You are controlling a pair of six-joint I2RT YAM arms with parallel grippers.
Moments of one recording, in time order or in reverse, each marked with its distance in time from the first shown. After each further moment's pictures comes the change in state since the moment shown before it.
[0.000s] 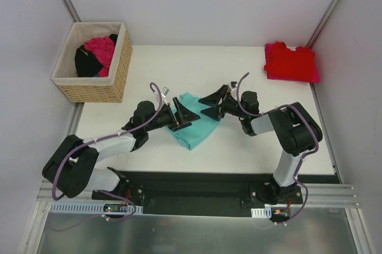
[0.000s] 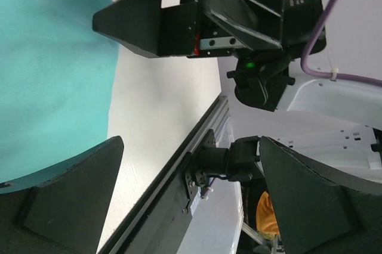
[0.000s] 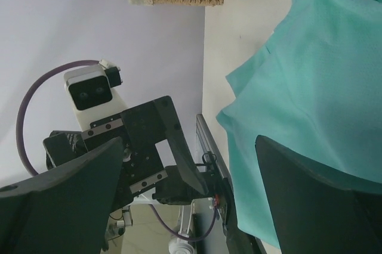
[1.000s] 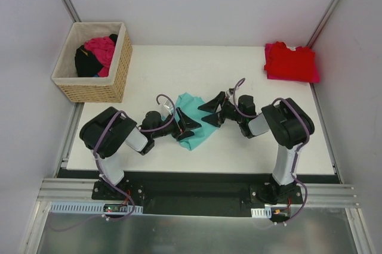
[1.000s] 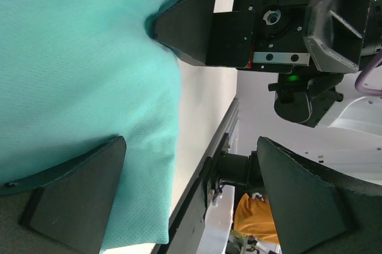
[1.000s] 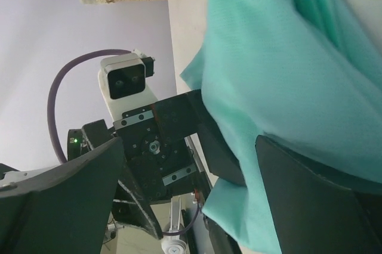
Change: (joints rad) left arm -0.011 0.516 -0.089 0.540 0.010 -0.123; right arm 0.000 0.141 -0.021 0.019 -0.004 -0.040
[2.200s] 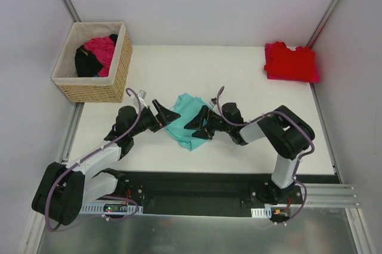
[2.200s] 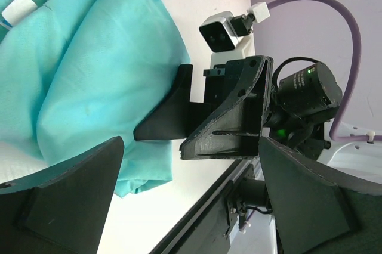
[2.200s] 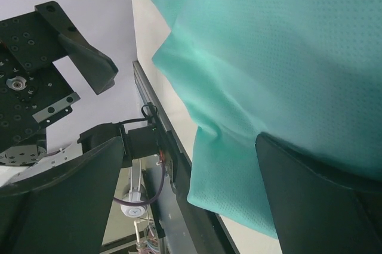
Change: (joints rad) left arm 0.207 -0.722 -0.040 -0.694 -0.064 0.260; right arm 0.229 -0.130 -0.025 -0.267 0.089 -0.192
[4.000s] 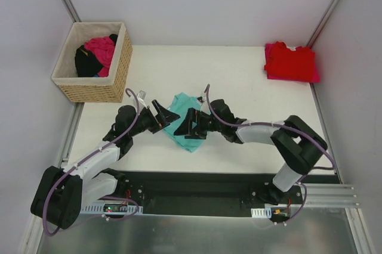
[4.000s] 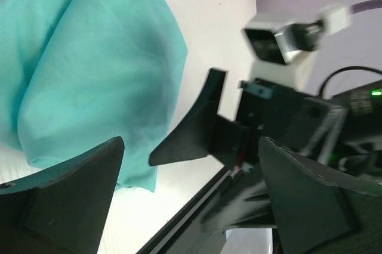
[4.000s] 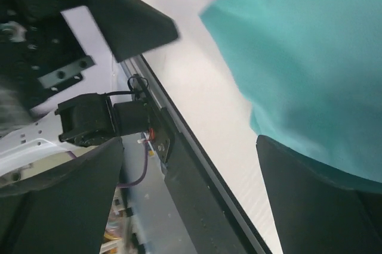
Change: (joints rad) left arm 0.010 -0.050 0.007 -0.093 0.001 -0.001; right arm 0.157 -0.151 0.108 -0.333 0.073 -0.159
